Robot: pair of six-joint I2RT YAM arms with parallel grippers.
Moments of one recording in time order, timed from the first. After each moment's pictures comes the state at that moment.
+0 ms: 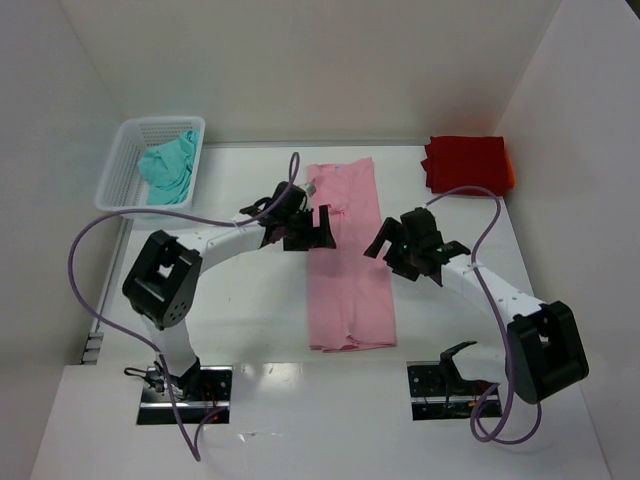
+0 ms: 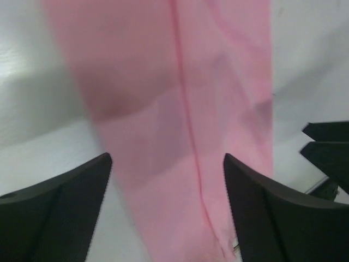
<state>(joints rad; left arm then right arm) -0.57 1.75 1.17 -0.27 0.20 -0.63 0.37 1.22 0.70 -0.34 -0.02 0.86</state>
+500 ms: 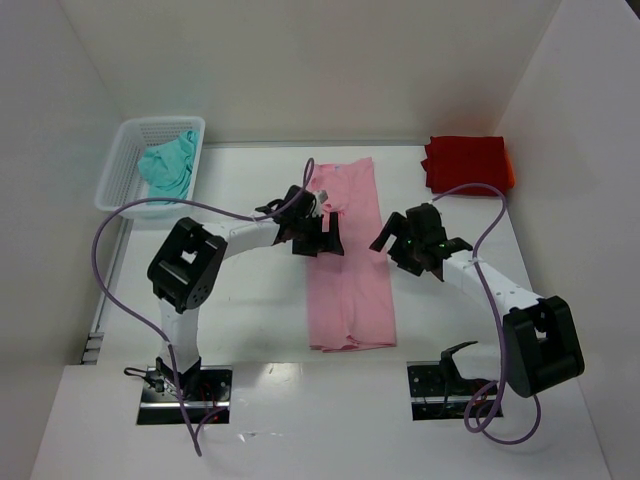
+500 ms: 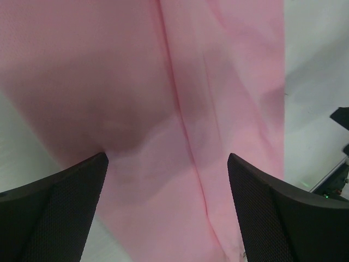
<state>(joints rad) -0.58 1.96 1.29 -0.22 0.33 -0.56 0.31 1.28 0.73 -0.30 -0.01 0.83</state>
